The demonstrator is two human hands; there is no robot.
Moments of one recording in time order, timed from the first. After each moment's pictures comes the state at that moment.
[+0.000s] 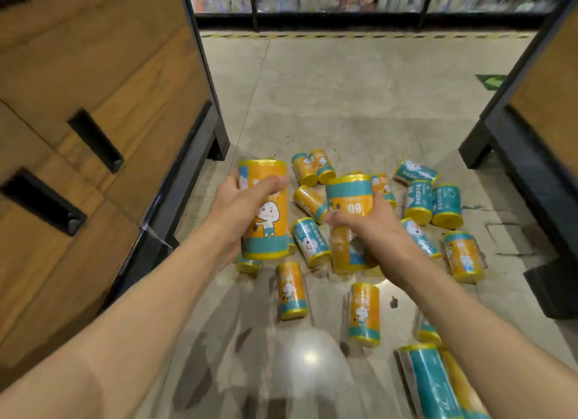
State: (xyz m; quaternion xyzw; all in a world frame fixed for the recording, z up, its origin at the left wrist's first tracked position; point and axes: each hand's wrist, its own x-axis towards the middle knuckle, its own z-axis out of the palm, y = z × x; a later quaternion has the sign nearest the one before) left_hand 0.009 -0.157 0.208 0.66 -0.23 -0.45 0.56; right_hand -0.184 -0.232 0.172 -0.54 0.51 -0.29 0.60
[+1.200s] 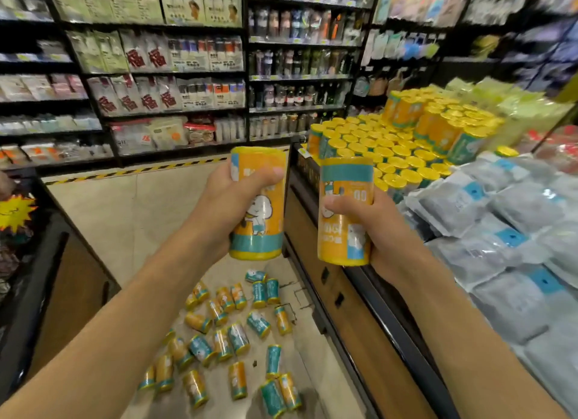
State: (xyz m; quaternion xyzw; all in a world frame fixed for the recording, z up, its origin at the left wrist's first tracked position) left_hand -0.251 -0.156 0.988 0.45 -0.49 -0.53 0.53; right_hand -0.457 -0.138 0.977 -0.49 0.47 -0.50 0.54
